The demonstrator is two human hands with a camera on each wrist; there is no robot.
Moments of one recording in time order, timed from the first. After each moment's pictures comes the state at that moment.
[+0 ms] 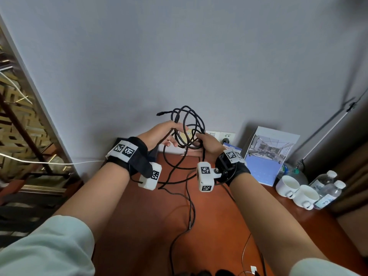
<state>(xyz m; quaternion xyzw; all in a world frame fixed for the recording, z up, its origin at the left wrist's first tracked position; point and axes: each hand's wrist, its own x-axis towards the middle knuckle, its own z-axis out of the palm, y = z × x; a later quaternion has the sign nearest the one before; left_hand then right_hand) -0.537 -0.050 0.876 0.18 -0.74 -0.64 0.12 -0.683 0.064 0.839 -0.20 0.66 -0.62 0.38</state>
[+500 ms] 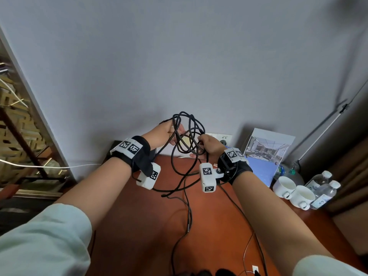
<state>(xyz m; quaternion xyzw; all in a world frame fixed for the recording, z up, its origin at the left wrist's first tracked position) -0.568 -0.069 0.860 0.16 -0.82 -0.52 0.16 -0.733 0.056 0.810 -0.22 0.74 -0.54 0.35</state>
